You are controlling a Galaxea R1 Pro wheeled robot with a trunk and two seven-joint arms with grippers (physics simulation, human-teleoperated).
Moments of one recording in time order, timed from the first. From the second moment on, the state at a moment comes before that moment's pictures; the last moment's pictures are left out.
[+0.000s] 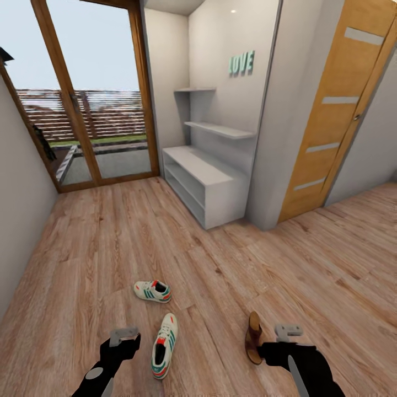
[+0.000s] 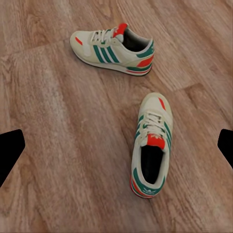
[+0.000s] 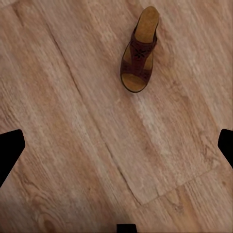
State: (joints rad) left arm -0.34 0.00 0.10 -0.61 0.00 -0.07 0.00; right arm -0.15 0.00 -0.01 -1.37 -0.01 0.88 -0.01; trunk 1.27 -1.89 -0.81
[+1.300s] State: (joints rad) left arm -0.34 -0.02 0.04 -0.60 -0.09 -0.18 0.00; right arm -0.15 0.00 -0.01 -1.37 0.00 0.88 -0.01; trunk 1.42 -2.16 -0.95
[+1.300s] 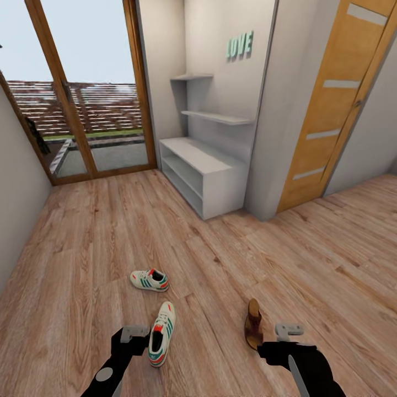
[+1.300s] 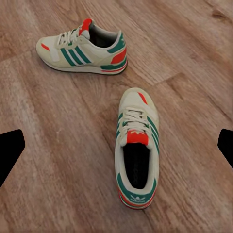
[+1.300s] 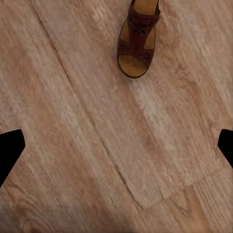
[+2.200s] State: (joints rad) left arm -0.34 -0.02 0.04 -0.60 -0.09 -0.18 0.00; right arm -0.15 0.00 0.00 -1.37 0.00 0.88 -0.01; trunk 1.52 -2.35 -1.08
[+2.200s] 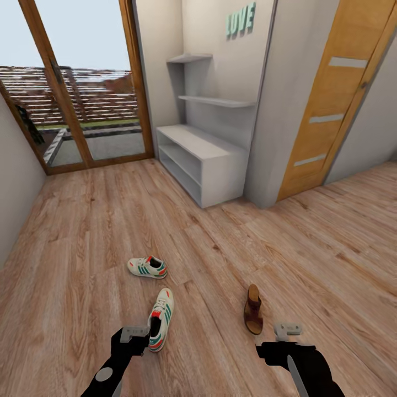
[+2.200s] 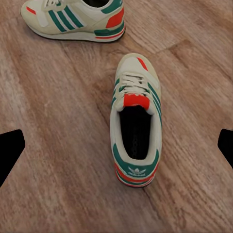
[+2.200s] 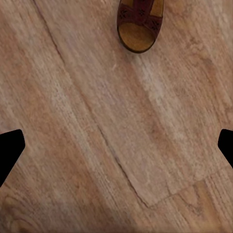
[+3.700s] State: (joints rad) left arm -0.34 -0.02 0.04 -0.61 -0.09 -0.20 0.00; right arm -0.15 0.00 0.00 -1.37 0.00 0.88 -0.02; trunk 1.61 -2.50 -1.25
